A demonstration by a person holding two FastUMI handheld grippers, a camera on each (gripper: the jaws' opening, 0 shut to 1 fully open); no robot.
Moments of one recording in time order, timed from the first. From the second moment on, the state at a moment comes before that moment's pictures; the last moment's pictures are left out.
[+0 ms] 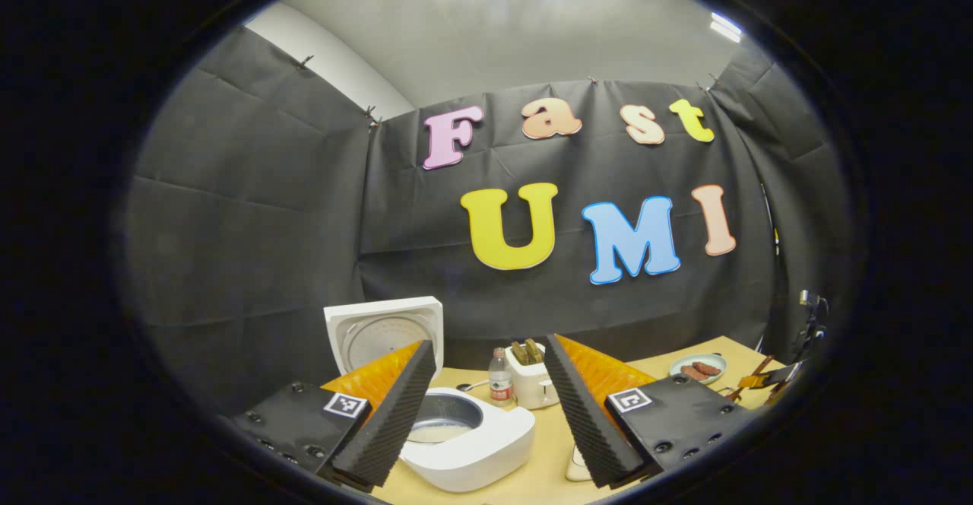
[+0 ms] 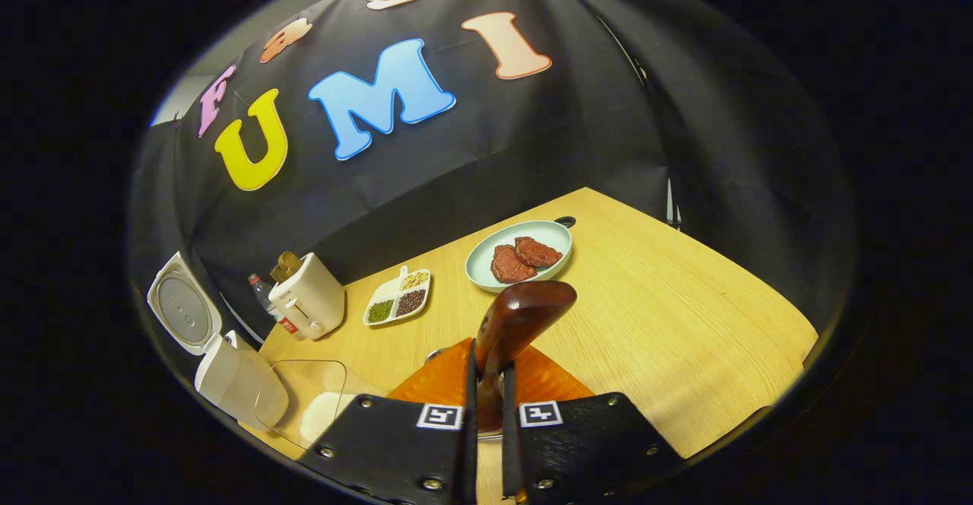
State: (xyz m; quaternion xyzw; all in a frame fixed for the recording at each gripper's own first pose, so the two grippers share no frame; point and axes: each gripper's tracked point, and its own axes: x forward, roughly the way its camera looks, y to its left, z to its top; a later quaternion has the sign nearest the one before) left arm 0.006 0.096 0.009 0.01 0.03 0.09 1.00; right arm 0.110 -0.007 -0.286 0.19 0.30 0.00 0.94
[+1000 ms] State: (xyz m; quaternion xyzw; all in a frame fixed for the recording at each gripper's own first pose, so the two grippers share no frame) left arm -0.015 0.146 0.004 0.00 0.02 0.09 1.00; right arm 0.114 0.093 -0.154 0.14 0.21 0.10 0.96
